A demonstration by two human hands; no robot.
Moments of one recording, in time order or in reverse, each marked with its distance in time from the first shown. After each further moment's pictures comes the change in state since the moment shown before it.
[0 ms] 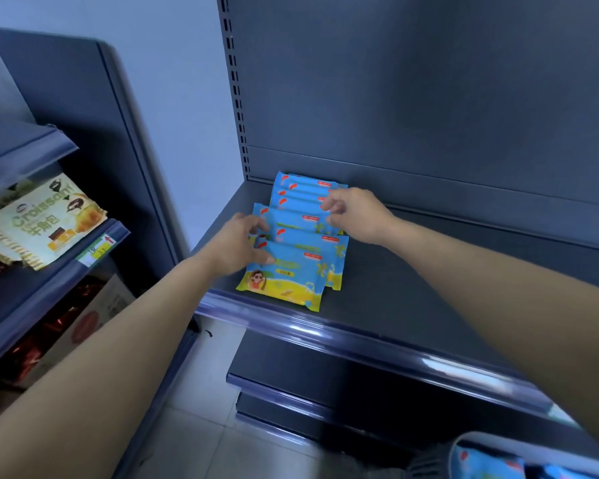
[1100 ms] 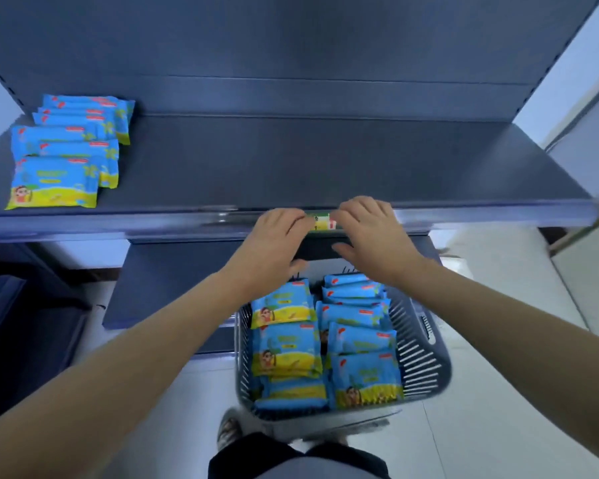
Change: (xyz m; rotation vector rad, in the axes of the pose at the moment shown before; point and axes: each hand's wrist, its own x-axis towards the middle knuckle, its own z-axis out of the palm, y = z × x) left_hand -0.205 0.249 0.281 0.424 0.044 0.964; right_hand -0.416 0.186 -0.073 -0.676 0.231 0.012
